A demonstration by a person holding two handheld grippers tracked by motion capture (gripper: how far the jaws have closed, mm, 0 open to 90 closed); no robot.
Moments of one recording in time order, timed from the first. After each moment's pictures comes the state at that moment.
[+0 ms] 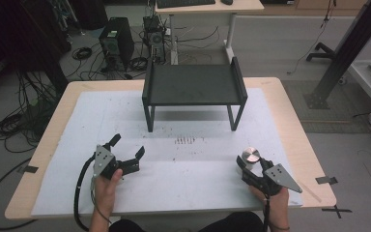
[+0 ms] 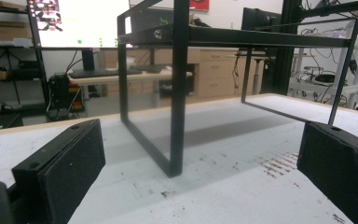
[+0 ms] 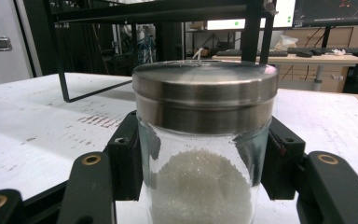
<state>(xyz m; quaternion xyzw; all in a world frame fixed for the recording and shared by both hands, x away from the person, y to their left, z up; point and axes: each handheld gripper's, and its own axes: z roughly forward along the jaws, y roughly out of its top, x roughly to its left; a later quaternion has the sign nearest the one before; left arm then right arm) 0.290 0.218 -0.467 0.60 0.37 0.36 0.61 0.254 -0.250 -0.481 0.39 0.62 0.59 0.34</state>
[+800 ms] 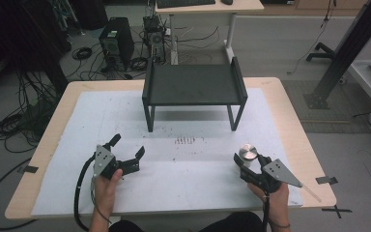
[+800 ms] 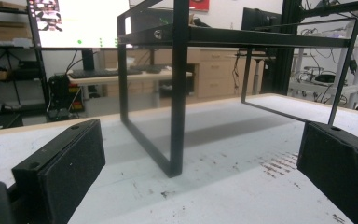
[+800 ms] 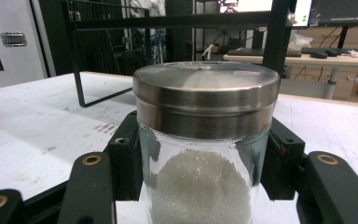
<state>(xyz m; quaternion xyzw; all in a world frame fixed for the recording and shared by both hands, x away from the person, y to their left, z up) 0.290 0.218 -0.467 0.60 0.37 0.36 0.61 0.257 -0.241 -0.454 0.37 0.63 0.60 0.32</state>
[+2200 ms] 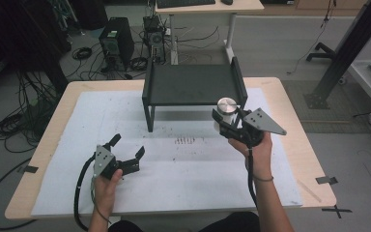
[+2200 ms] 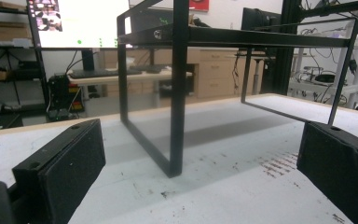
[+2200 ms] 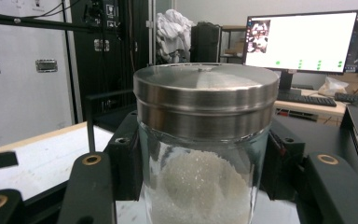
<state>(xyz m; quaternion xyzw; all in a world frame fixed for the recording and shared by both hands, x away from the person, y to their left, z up) 0.290 0.218 -0.467 0.60 0.37 0.36 0.61 0.335 -0.177 -0.341 0.31 0.63 0.63 0.32</state>
